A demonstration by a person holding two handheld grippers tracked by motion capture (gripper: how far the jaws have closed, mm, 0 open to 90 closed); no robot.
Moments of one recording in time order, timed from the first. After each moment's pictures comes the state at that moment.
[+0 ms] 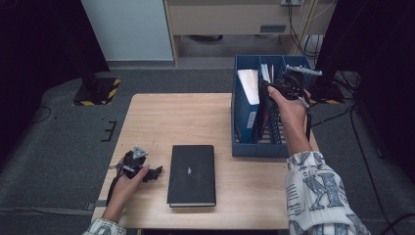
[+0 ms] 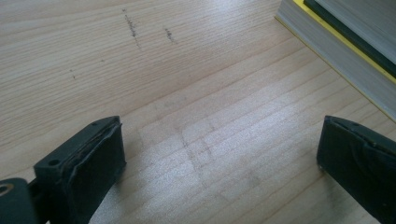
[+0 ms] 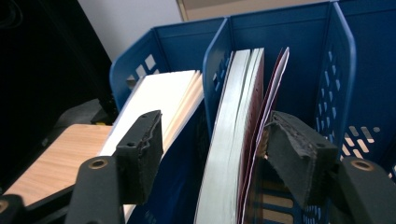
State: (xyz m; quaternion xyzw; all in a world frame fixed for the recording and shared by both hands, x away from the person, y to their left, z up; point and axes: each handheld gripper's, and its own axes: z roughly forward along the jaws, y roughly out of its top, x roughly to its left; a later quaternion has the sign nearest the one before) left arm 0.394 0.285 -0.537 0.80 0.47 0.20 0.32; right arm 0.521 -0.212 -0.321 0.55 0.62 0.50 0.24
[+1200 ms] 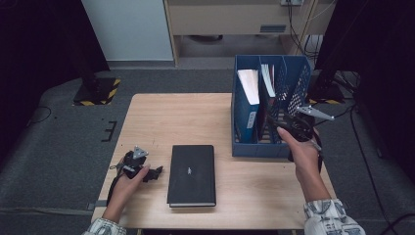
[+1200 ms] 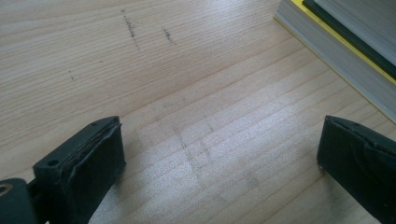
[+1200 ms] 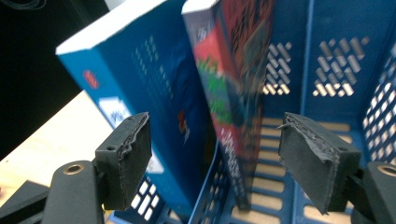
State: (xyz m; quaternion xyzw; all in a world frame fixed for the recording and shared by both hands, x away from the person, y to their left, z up) left arm 0.394 0.284 -0.537 0.80 0.47 0.20 0.32; right arm 0.432 -0.238 -0.393 0.53 0.64 0.51 0.22
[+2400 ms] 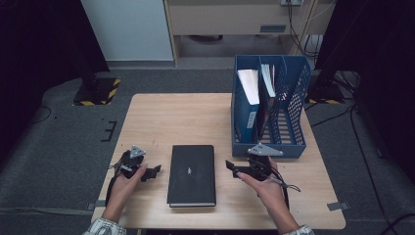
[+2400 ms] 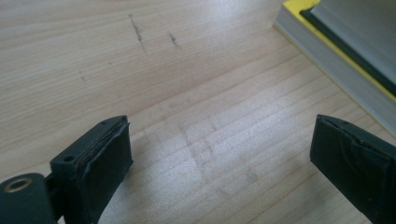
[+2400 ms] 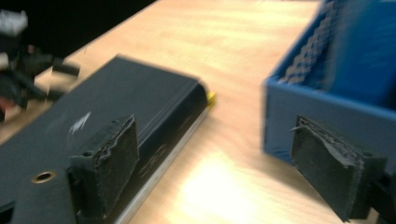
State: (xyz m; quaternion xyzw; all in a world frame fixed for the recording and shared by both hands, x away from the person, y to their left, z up) left arm 0.391 0.291 -0.525 0.79 0.48 0.19 0.34; right arm 0.367 -0.131 -0.474 0.43 0.75 0.49 0.14
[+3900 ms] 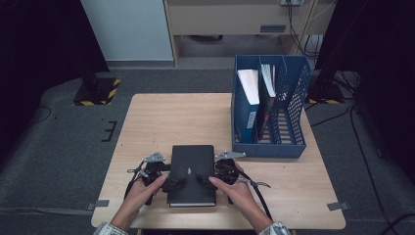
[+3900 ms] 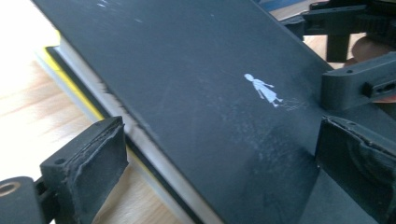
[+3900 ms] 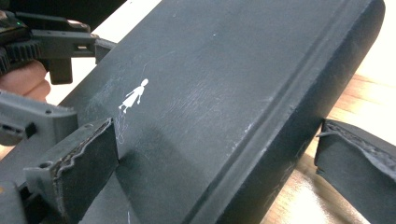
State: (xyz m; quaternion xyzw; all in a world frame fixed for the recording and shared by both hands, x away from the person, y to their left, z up) left arm 0.368 0.217 -0.517 0.79 0.40 0.00 0.45; right arm 0.378 -0.051 -0.523 0.43 0.77 0.47 0.00
